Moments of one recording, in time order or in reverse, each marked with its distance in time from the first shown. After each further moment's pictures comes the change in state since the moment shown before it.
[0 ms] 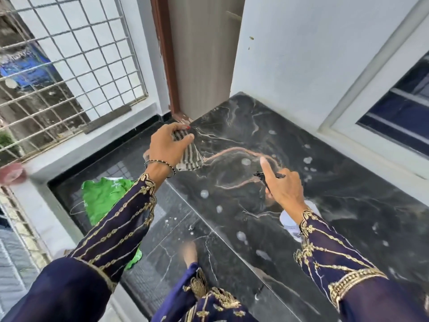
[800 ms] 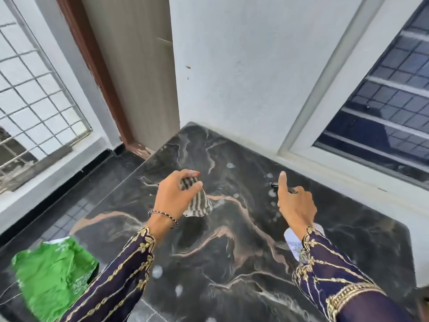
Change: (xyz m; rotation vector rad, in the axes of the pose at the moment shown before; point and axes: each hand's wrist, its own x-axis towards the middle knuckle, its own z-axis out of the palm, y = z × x) left_hand 0.072 0.049 0.160 -0.032 -0.306 0.113; right_hand 0.148 0.072 -0.058 -0.055 0.306 0.372
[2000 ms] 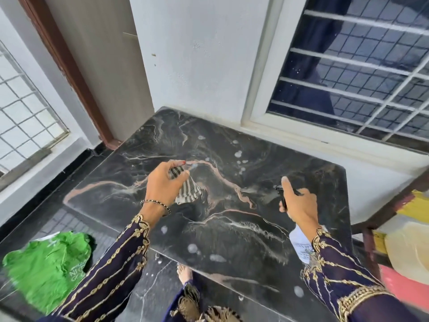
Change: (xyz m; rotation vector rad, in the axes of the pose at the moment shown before) left_hand -0.136 0.027 0.010 0.017 -0.030 0.053; right_hand -0.117 0.161 -0.088 0.289 -0.023 0.149
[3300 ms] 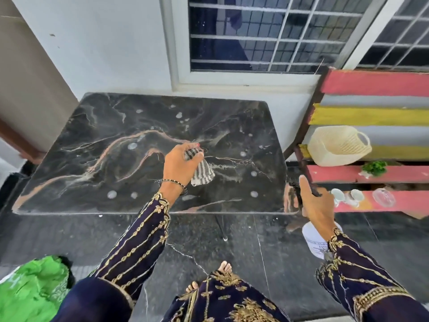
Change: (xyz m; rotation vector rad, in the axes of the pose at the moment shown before) left_hand -0.134 0.059 0.047 -0.074 -0.404 0.191; right_hand -0.216 0.175 -0.119 0.159 0.412 0.293
